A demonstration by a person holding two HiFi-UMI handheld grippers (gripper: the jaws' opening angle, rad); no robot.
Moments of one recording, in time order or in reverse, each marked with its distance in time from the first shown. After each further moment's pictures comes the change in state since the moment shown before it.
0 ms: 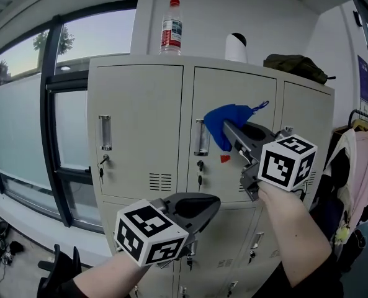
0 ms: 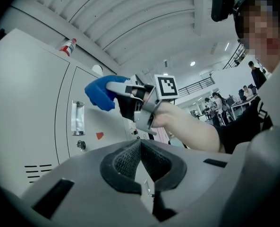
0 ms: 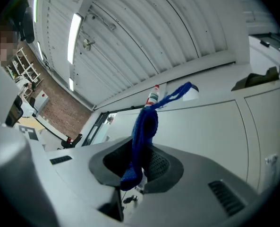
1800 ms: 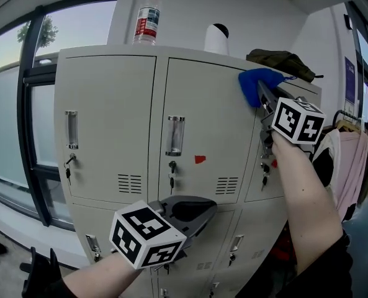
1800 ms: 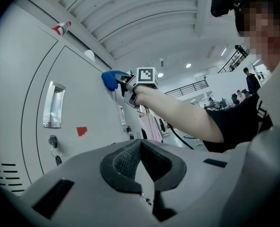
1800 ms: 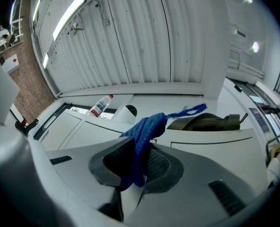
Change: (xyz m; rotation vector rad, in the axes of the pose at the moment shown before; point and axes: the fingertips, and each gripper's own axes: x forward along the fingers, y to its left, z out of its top) left arm 0.062 -0.007 -0.015 -0.021 0.013 -0.099; right arm -0.043 -0.190 0.068 -0.197 -0.091 -0.450
